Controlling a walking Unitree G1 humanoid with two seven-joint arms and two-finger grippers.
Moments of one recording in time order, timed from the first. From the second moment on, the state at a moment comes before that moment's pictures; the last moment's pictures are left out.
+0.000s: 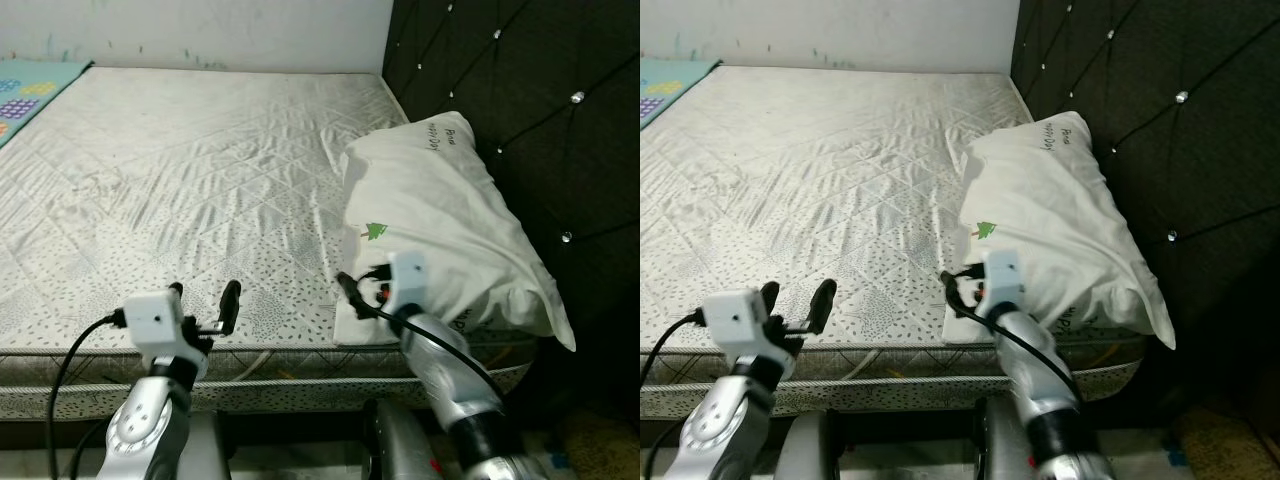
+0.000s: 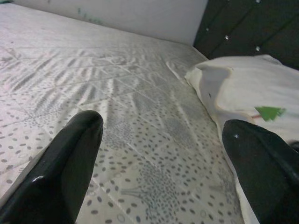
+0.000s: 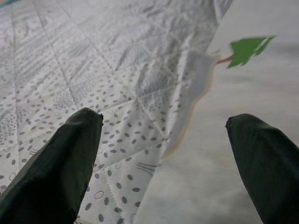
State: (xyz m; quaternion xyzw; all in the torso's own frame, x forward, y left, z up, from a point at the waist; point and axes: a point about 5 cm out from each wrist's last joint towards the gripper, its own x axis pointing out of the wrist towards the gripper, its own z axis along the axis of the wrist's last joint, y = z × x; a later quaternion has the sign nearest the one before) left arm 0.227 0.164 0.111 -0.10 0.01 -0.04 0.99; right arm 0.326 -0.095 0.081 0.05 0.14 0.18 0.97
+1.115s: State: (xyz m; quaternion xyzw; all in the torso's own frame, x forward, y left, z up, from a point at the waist) left arm 0.192 0.174 0.113 -0.08 0.06 -0.01 1.00; right arm 0.382 -0.176 0.105 -0.02 0.21 -0.11 0.97
